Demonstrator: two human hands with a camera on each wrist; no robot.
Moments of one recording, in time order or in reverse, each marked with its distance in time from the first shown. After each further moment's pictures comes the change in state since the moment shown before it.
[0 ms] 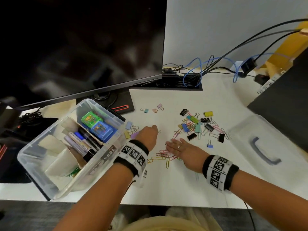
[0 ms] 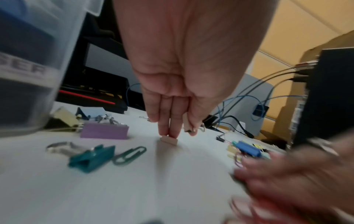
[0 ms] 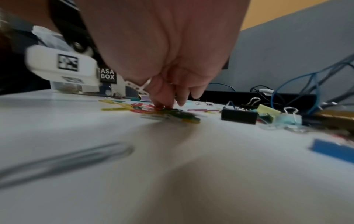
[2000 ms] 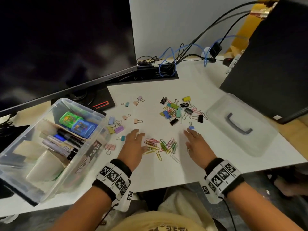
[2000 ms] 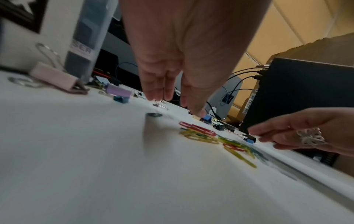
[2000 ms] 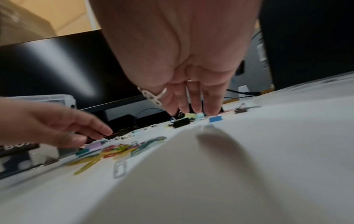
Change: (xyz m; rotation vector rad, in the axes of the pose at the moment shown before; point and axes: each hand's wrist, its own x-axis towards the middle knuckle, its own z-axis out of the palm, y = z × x) left_hand -0.054 -0.005 0.058 -0.237 0.128 0.116; right_hand -0.071 -0.019 0.040 0.603 0.400 0.654
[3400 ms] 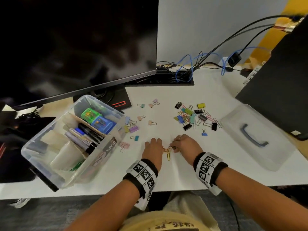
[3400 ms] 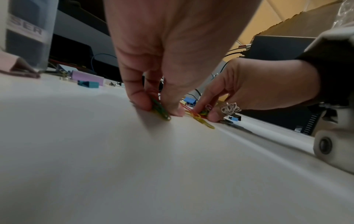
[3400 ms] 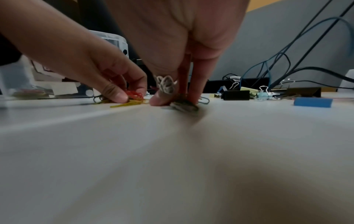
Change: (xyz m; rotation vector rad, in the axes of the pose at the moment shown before) left_hand 0.002 0.027 0.014 0.320 -0.091 -0.078; right_hand 0.043 -0.056 0.016 -0.202 -0.188 -0.277
